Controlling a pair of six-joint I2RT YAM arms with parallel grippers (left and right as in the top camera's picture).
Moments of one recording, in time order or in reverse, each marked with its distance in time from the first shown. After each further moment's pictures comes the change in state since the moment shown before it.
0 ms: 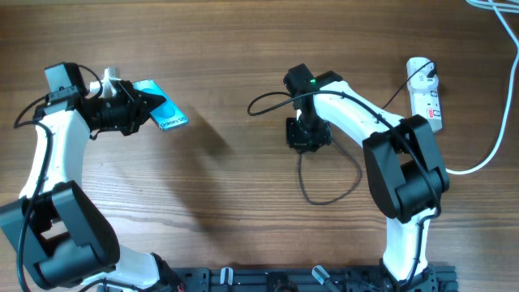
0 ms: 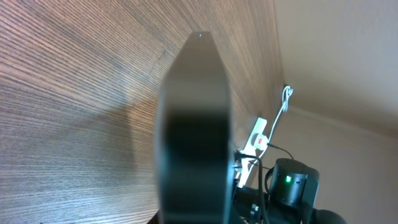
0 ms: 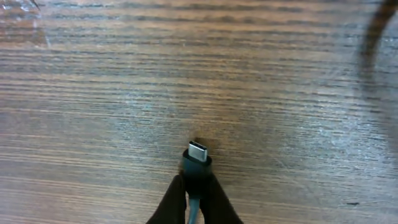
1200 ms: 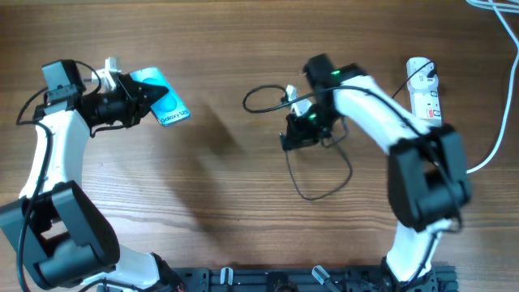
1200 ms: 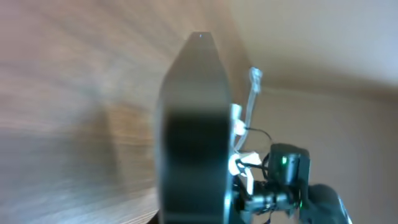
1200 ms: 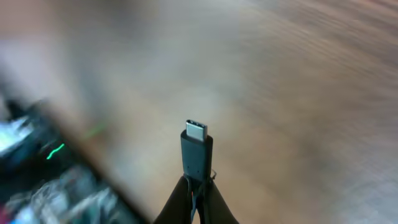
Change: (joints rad) left arm 0.000 0.000 0.000 0.102 0.190 0.080; right arm -0.106 -0.140 -0.014 -0.081 -0.555 -0.572
